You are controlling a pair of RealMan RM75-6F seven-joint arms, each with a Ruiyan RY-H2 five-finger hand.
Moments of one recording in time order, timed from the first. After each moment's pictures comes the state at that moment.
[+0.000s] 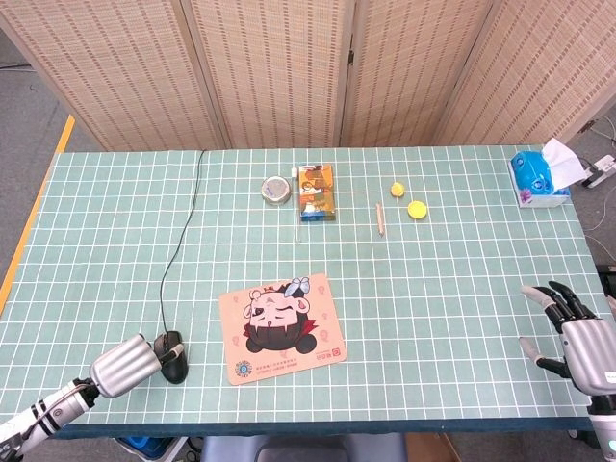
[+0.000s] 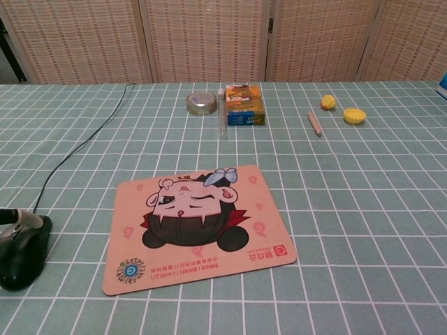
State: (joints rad) left arm -0.46 -1.19 0.17 -1.29 2.07 1.24 0.33; right arm 0.04 -1.03 0.02 -1.64 -1.61 1.54 0.13
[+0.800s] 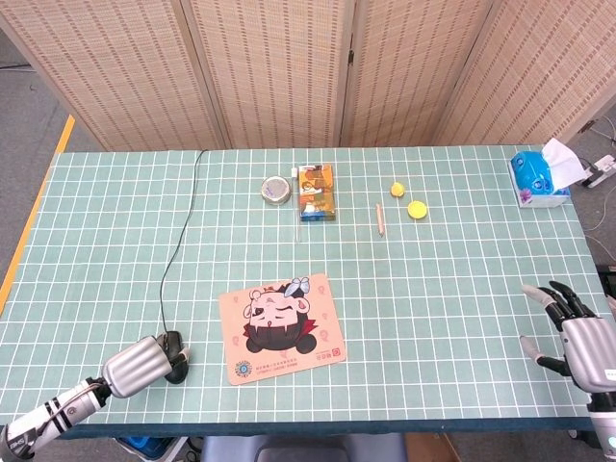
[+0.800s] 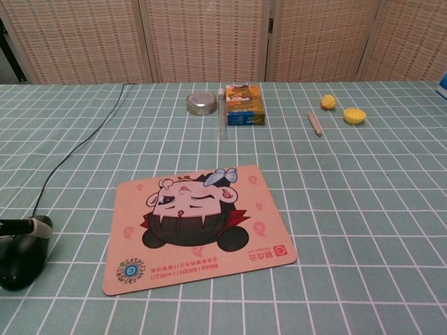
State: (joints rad) left arm -0.50 -1.19 0.19 -1.37 2.03 1.15 0.41; right arm 0.05 -1.03 0.02 -1.64 -1.59 1.52 0.14
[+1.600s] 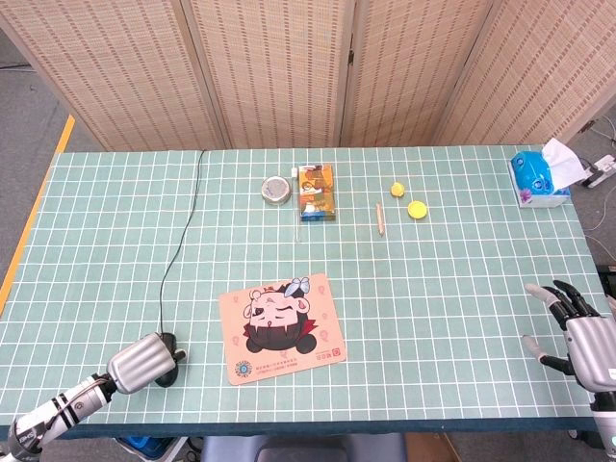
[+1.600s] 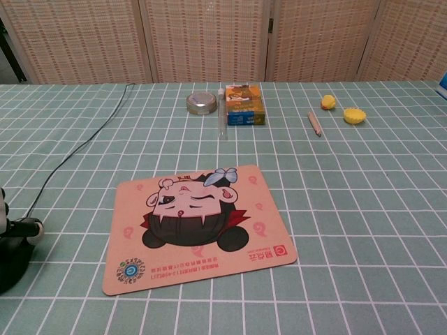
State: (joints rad) left arm -0.52 -1.20 0.19 -1.38 1.99 1.11 0.42; right arm 0.05 -1.02 0.03 -1.64 -1.57 1.51 0.15
